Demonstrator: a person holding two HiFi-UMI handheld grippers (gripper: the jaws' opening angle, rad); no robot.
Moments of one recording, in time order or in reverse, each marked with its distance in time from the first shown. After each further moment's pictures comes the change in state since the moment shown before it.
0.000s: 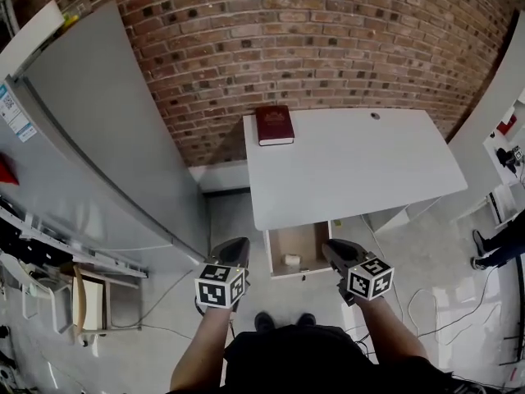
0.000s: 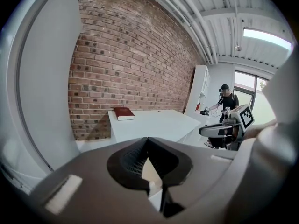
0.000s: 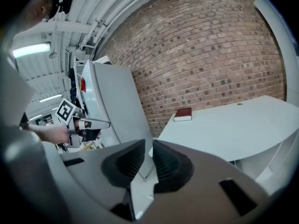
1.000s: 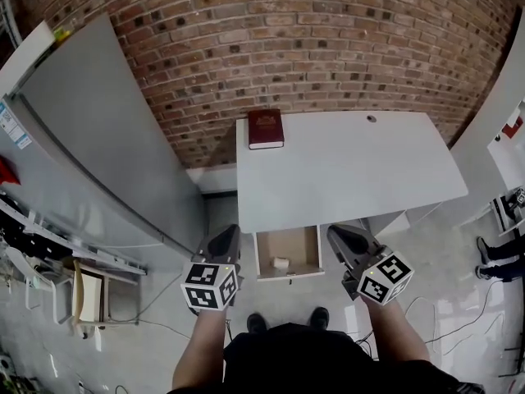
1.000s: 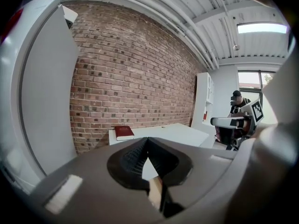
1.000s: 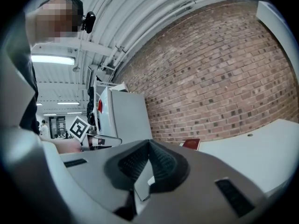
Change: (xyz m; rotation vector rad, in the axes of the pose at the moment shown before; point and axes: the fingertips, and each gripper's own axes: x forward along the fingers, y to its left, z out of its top) left arm 0.002 -0.053 0.082 0.040 -0.181 0.109; right arm -0.074 -0.010 0.117 -0.134 -0.268 0.152
